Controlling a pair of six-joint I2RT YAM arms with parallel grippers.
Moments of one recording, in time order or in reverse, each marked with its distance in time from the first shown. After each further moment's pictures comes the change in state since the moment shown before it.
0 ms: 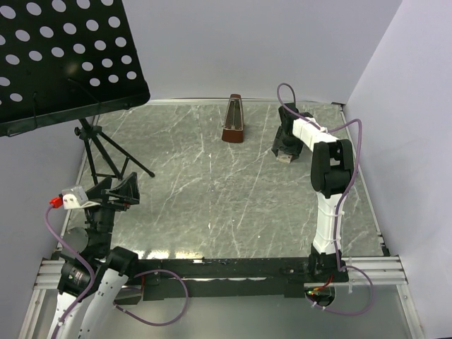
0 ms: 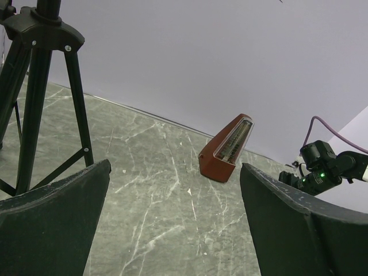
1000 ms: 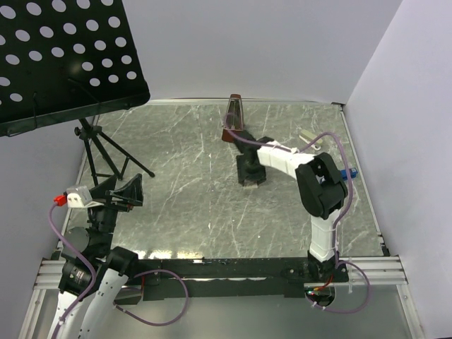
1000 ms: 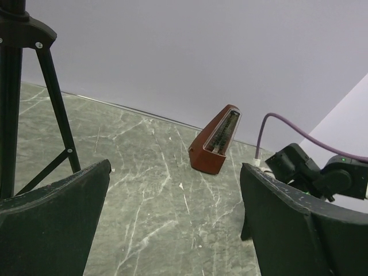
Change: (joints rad) left arm -0.002 0.000 -0.013 0.019 0.072 0.014; right arm 0.384 -0.201 -0.309 0.064 -0.047 -0.039
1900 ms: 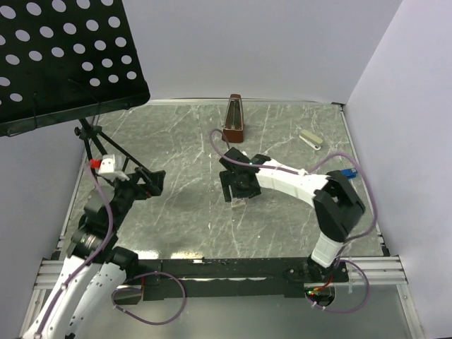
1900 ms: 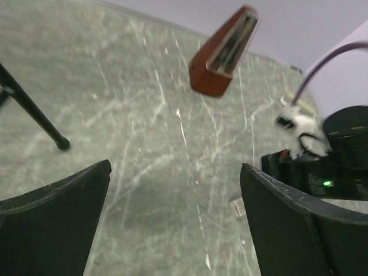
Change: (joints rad) left arm 0.000 0.378 0.096 -0.081 0.149 -0.062; right arm 0.267 -0.229 -0.172 0.014 -0.004 0.077
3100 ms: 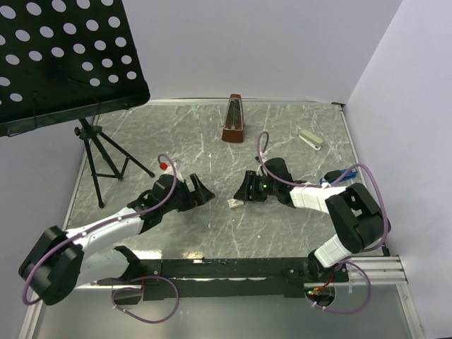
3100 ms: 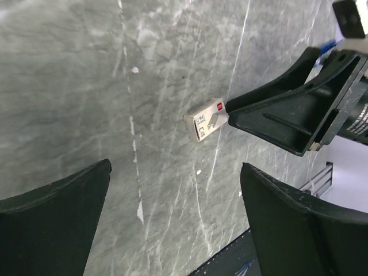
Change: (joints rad) left arm -0.295 0.734 -0.142 0.423 0.163 -0.445; right arm -0.319 -0.204 -0.615 0.912 -0.583 0.070
